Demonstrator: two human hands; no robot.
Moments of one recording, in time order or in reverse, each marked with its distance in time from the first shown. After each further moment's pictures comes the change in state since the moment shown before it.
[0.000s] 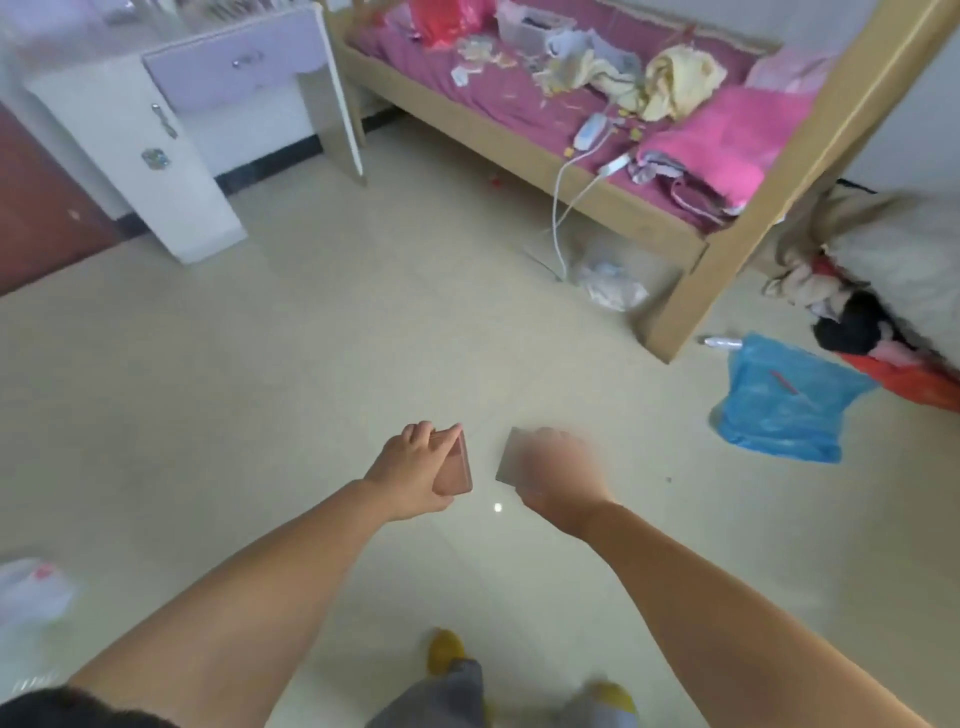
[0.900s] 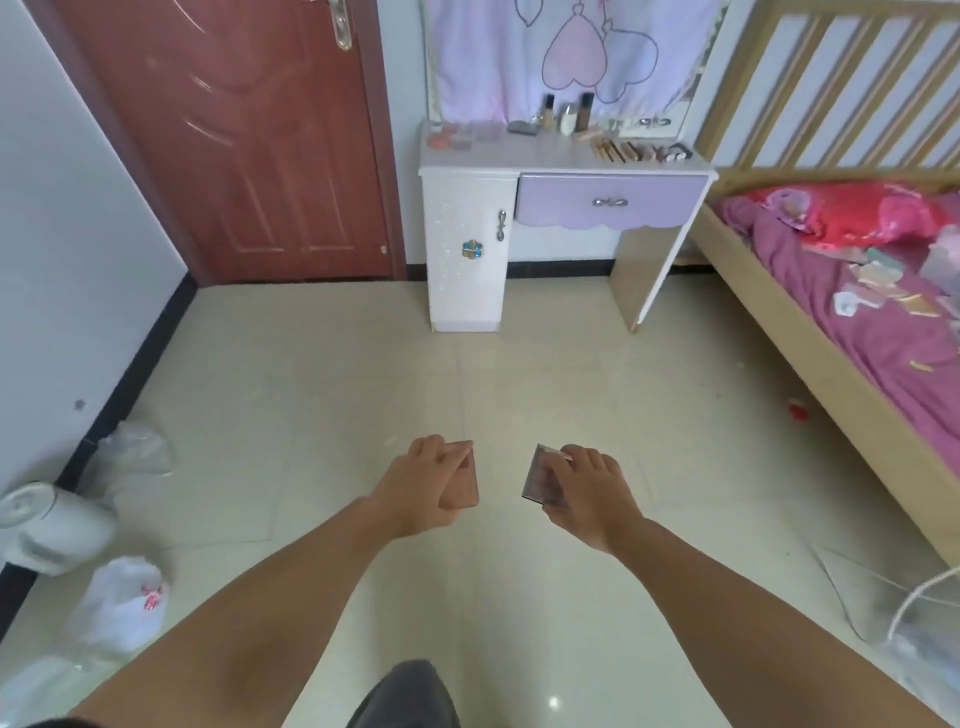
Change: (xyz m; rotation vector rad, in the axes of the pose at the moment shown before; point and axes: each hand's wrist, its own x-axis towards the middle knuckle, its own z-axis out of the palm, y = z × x) left_hand 0.150 -0.551 -0.163 -0.271 0.239 -0.556; right_hand 0.646 -0.301 -0.093 -0.195 0.044 -0.640
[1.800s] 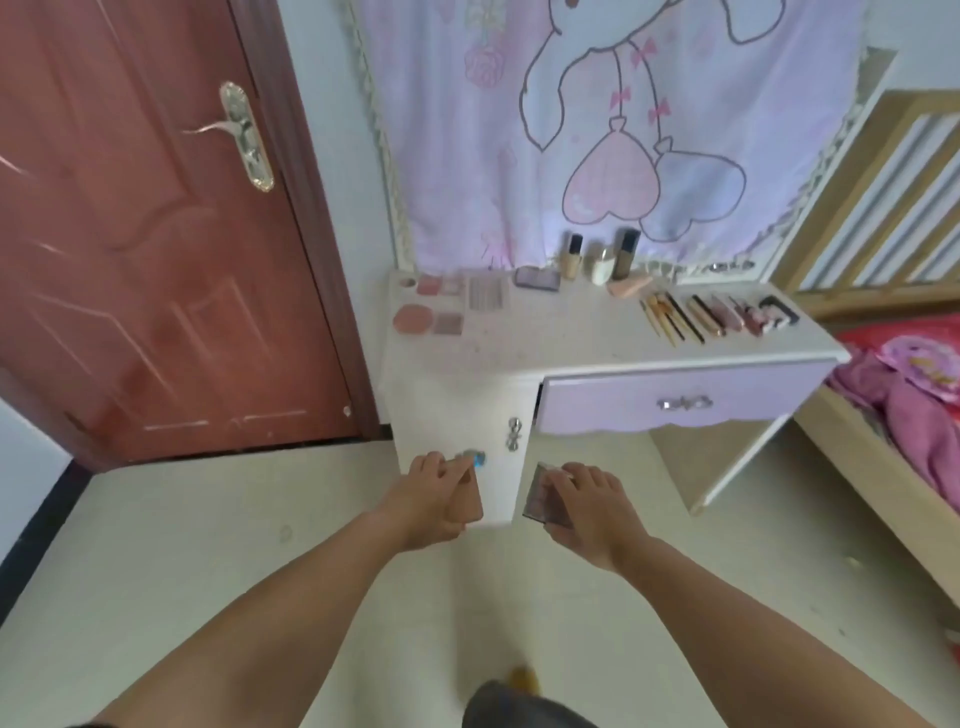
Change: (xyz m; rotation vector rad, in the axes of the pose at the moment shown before) left_hand 0.673 -0.282 -0.213 0.022 -0.011 -0.005; right_hand 0.708 0.204 -0.062 0.046 -0.006 0.013
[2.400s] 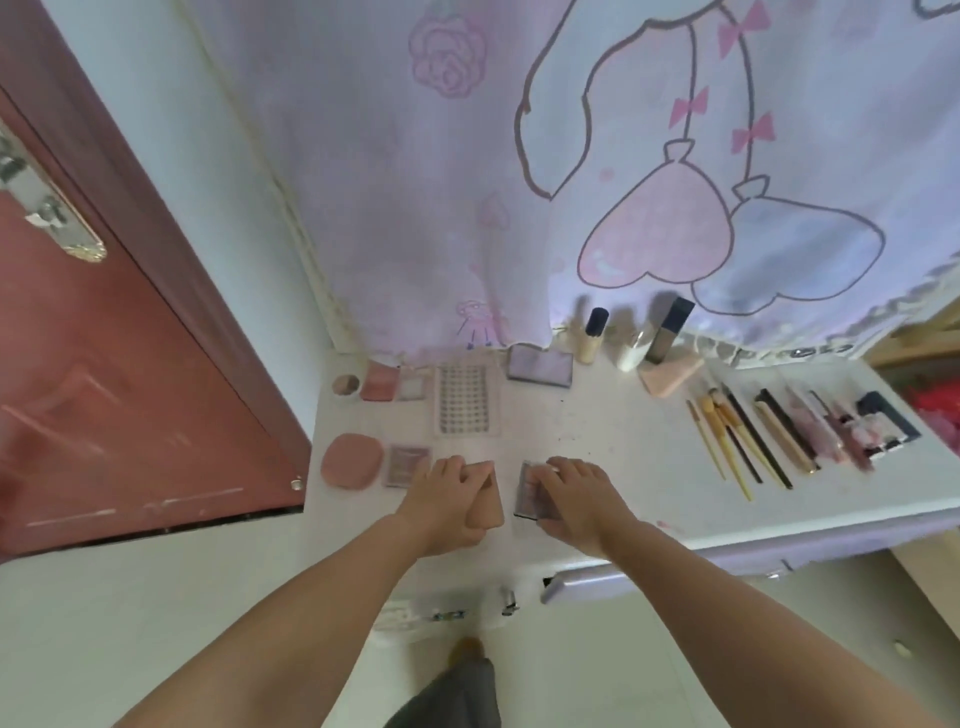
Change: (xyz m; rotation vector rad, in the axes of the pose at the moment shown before) left_hand 0.357 -0.075 -0.076 0.099 -0.080 0.101; right_hand 0.350 0.138 -0.026 -0.009 -0.167 -0.027
